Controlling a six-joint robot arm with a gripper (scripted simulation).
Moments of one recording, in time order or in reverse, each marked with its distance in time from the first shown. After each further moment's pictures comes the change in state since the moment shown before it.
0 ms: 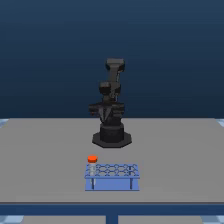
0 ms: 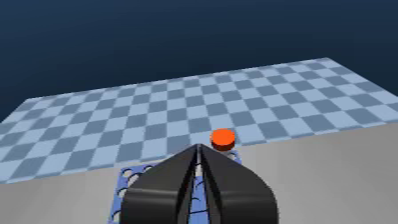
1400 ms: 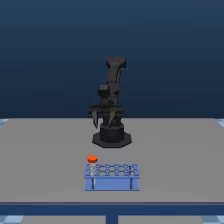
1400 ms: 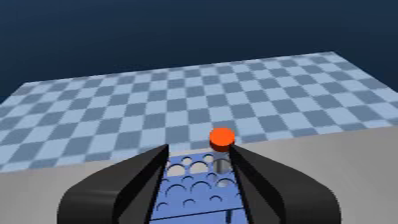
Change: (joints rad) arm -0.050 0.105 -0.044 -0.309 -0.022 0.257
